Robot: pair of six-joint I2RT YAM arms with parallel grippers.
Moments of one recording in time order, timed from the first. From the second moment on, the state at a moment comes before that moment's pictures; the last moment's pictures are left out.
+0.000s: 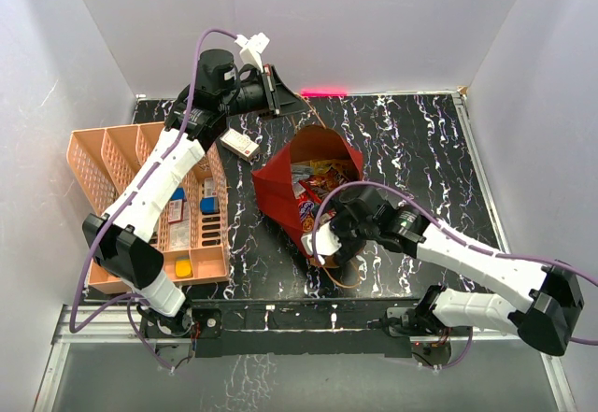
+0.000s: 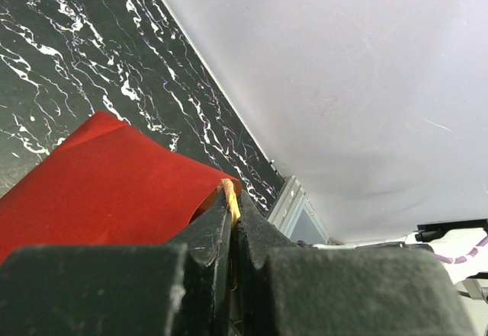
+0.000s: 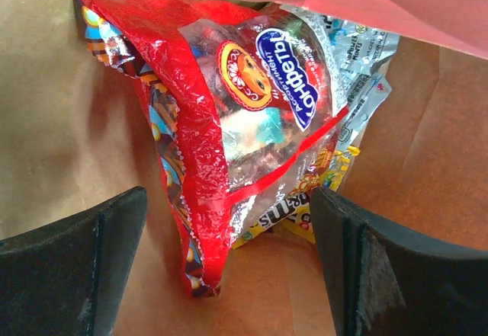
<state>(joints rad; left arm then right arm) -0.45 1.62 1.74 -0.36 0.63 -0.67 0.88 1.08 0.86 -0.59 -0.15 -1.26</state>
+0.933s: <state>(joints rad) -0.44 1.62 1.73 -0.36 0.64 -0.67 0.87 1.13 0.71 -0.30 -0.17 -1.28</state>
